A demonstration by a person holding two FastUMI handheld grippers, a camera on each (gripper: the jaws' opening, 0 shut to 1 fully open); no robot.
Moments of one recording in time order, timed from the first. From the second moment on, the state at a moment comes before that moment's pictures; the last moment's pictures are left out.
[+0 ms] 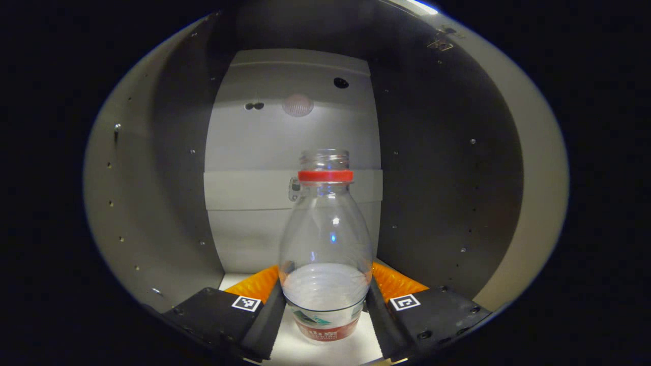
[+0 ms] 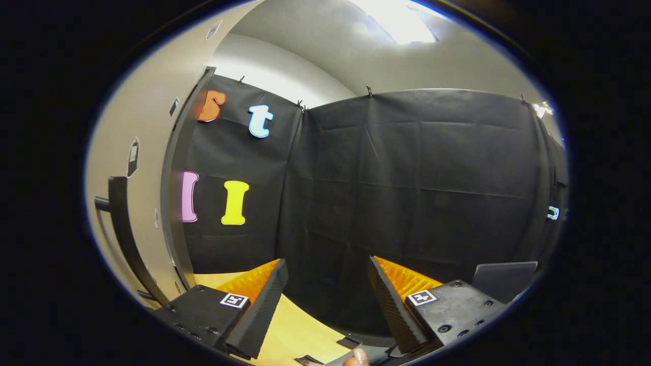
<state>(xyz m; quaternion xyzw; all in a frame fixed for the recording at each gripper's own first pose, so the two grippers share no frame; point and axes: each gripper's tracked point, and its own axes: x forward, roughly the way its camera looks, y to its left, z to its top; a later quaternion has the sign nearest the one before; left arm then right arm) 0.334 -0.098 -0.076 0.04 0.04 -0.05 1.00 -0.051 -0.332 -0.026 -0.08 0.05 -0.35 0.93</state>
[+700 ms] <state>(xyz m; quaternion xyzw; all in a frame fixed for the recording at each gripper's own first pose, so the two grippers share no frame) 0.179 -0.083 -0.044 0.02 0.02 -0.14 0.99 -0.109 -0.235 0.007 -0.10 0.01 -0.33 0.94</state>
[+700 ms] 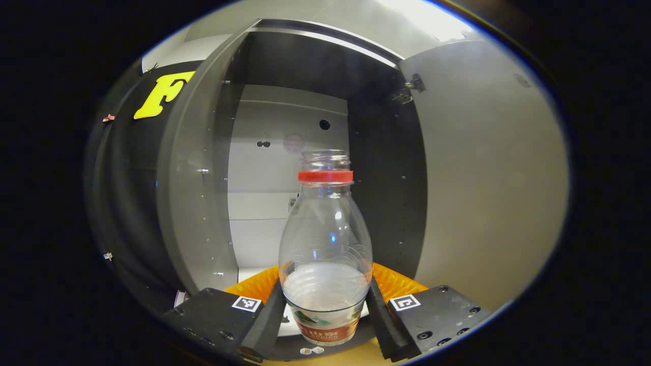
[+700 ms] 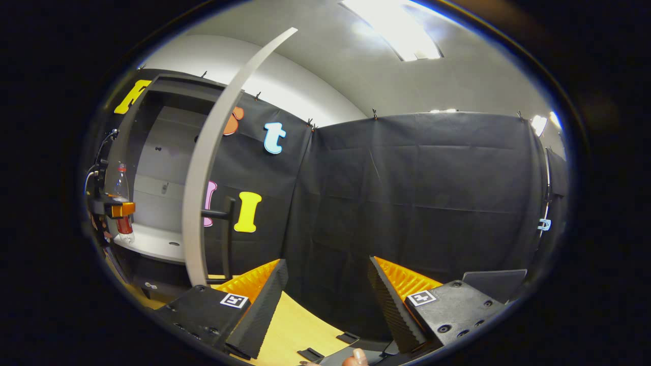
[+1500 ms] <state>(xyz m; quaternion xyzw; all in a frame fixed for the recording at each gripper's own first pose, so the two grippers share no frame) 0.019 -0.016 -0.136 0.03 0.05 -0.23 0.97 -0.058 -0.070 -0.006 -0.06 -0.02 -0.18 0.98</state>
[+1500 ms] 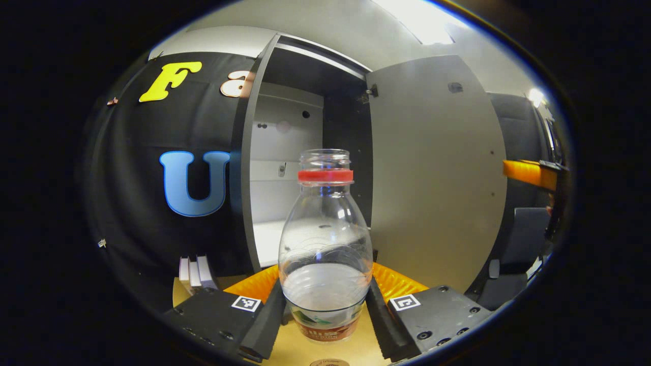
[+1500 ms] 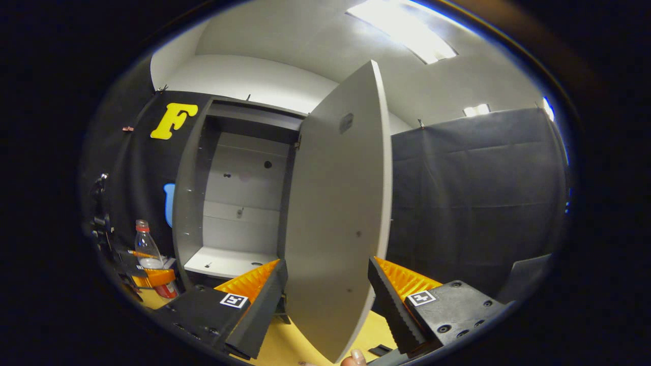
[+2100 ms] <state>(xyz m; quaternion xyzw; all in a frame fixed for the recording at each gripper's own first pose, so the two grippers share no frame) -0.032 -0.010 -0.309 -0.01 0.08 -0.22 0.97 0.035 0.016 -0.123 -0.04 0.05 -0.07 0.99</state>
